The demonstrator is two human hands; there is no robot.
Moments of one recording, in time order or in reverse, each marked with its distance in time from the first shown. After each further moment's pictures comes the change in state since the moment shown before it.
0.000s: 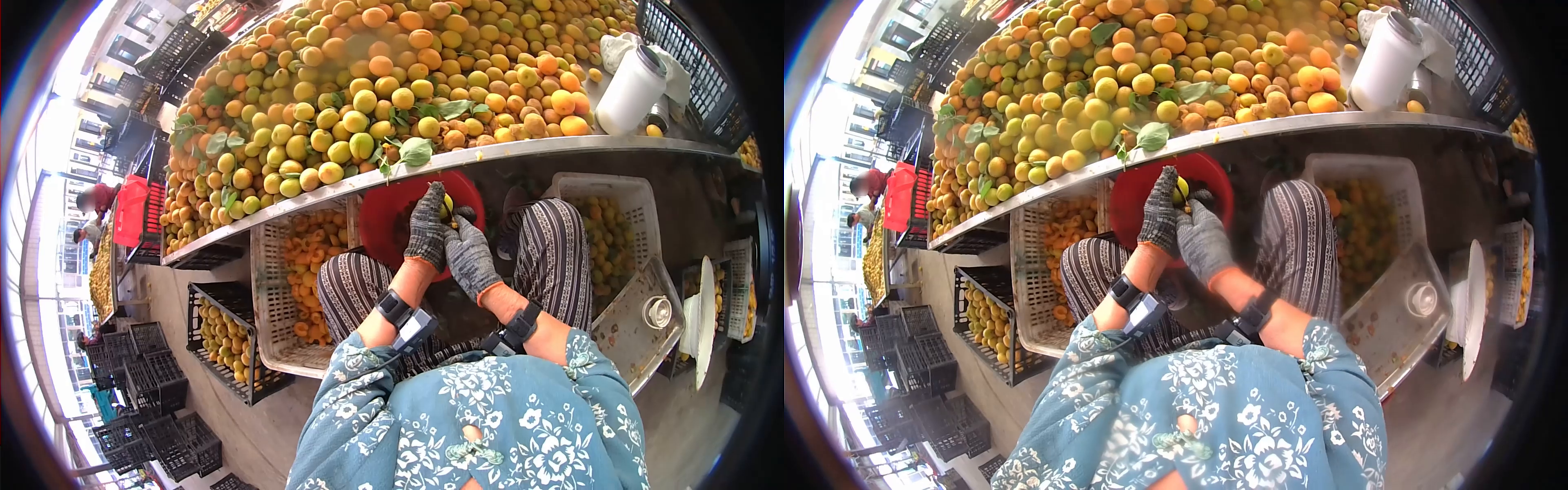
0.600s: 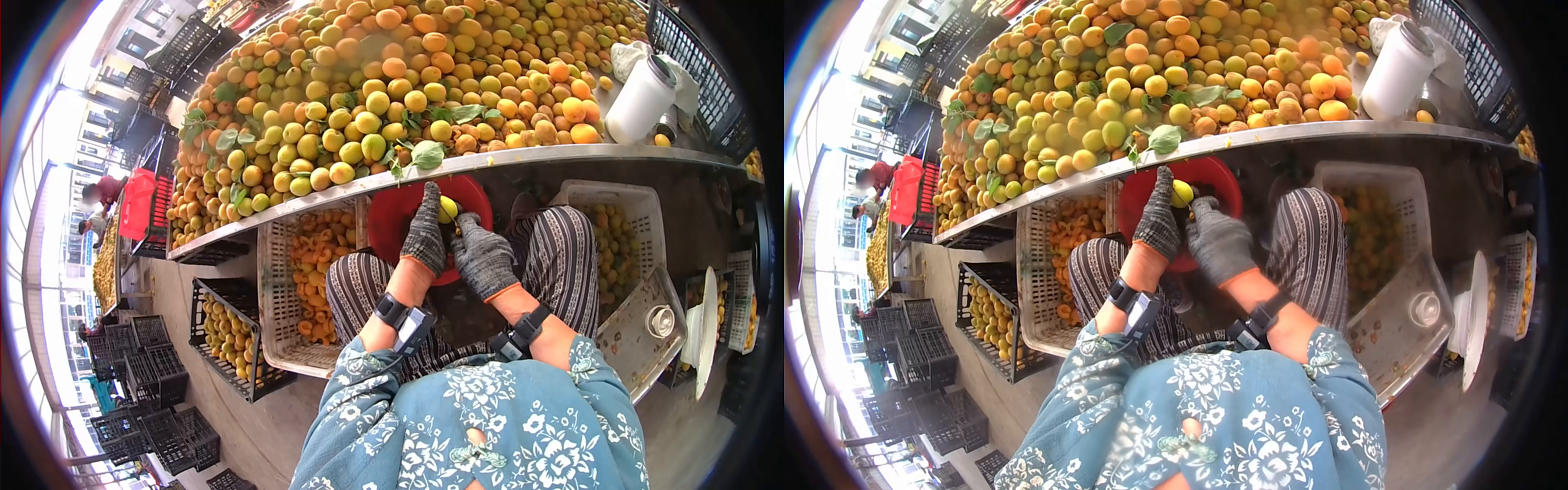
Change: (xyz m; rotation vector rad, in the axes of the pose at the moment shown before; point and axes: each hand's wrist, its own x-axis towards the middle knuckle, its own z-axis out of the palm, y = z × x) left_hand -0.008 0.020 -0.002 0.077 0.046 -0.139; right_hand 0.000 -0.025 -0.024 -0.630 -0.039 -0.191
